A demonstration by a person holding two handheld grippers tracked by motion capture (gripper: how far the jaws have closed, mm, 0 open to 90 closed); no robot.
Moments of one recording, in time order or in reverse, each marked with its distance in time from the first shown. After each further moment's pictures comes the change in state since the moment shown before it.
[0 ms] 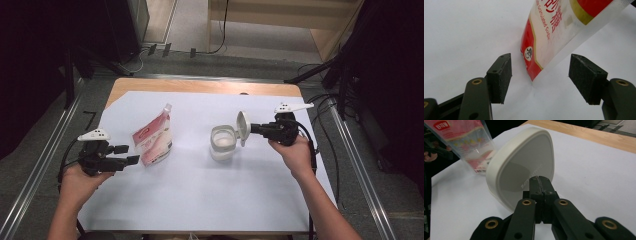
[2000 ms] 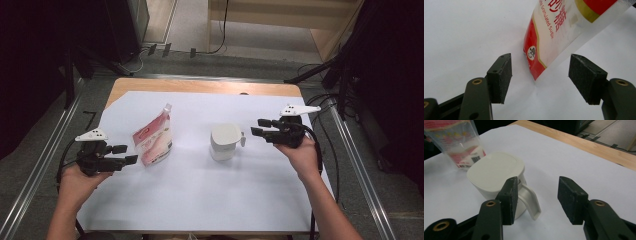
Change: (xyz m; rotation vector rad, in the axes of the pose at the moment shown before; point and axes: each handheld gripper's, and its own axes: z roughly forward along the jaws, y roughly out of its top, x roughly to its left) left arm 0.004 -0.002 -0.001 -0.014 0.002 -0.002; right arm -0.003 -0.007 -0.015 -0.028 -0.111 -0.092
